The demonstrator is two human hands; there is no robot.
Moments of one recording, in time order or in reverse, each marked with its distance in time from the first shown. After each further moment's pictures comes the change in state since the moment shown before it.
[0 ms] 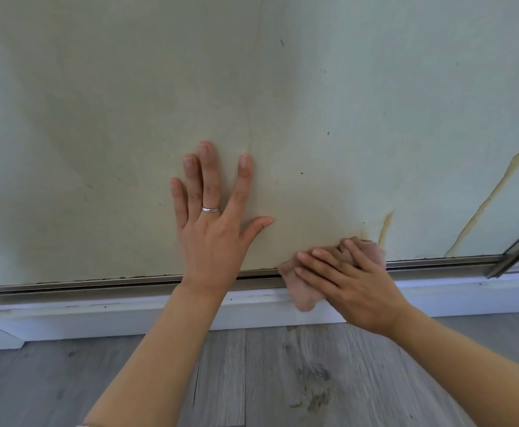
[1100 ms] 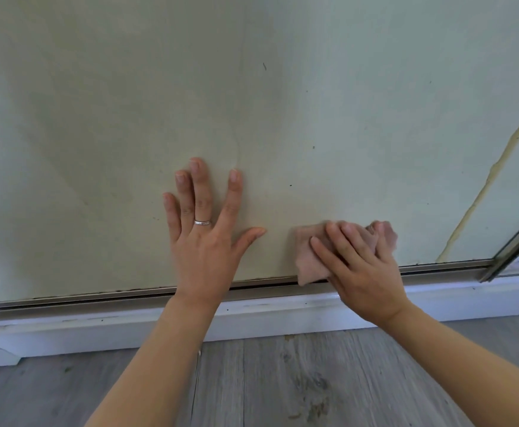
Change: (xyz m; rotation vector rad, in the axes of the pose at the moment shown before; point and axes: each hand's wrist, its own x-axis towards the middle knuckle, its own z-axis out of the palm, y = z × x) left_hand -0.003 -0.003 0.002 0.019 -0.014 0.026; right_hand 0.010 0.014 0.000 -0.018 0.276 0.288
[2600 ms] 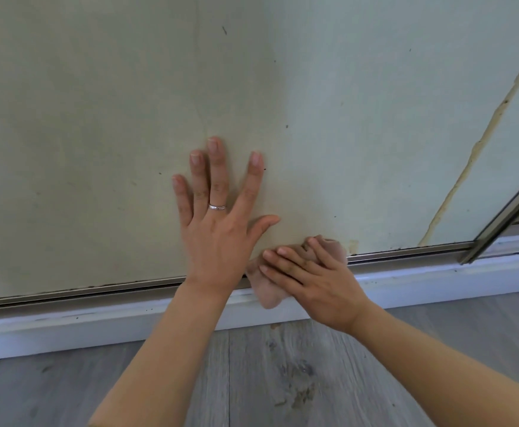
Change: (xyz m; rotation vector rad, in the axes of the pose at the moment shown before) left_hand 0.009 0.040 0.011 -0.015 0.029 0.036; right_hand -0.012 -0.031 0.007 0.083 -0.208 -0.232
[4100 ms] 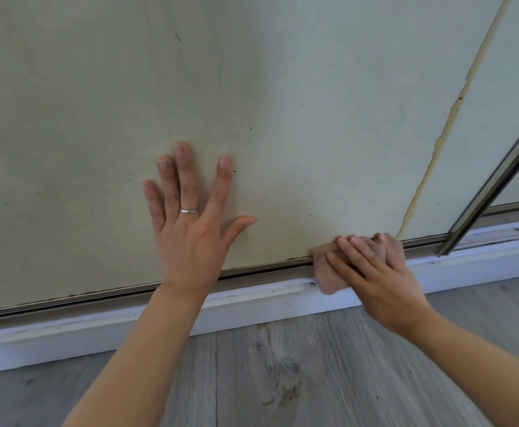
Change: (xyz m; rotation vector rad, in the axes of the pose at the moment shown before) left_hand -0.001 0.000 0.000 0.000 -0.005 0.006; right_hand -0.100 0.050 -0.015 -0.065 -0.098 0.233
